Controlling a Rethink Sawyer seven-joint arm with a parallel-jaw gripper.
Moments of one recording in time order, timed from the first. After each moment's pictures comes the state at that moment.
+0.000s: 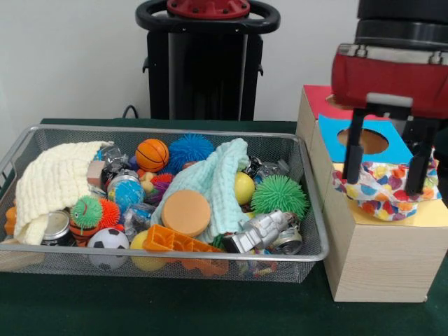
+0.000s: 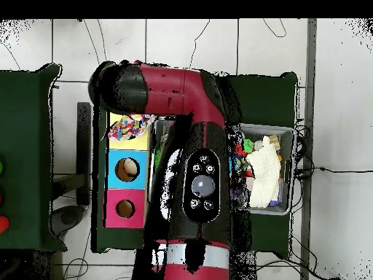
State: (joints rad) arm -0.02 -0.51 -0.11 1.02 0.06 0.72 2.19
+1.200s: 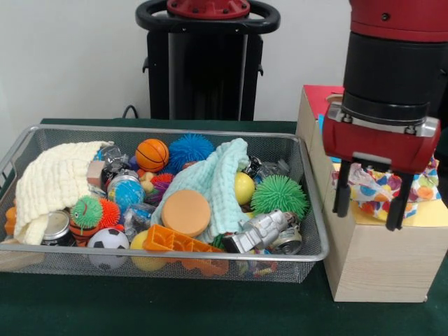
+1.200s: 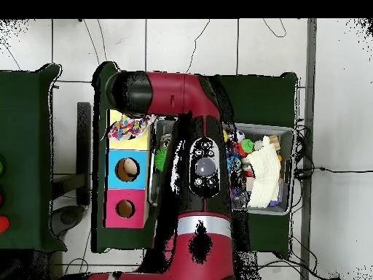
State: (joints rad) arm -0.04 -0.44 -0.02 1.02 0.00 0.82 2.19
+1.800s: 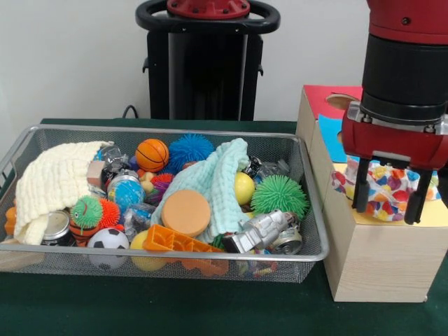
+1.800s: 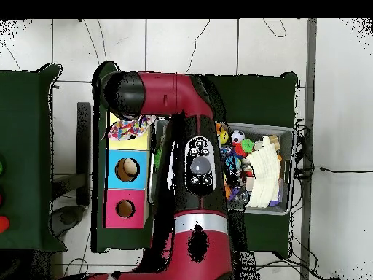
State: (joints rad) arm -0.04 -0.44 0.02 1.03 -0.01 0.85 2.19
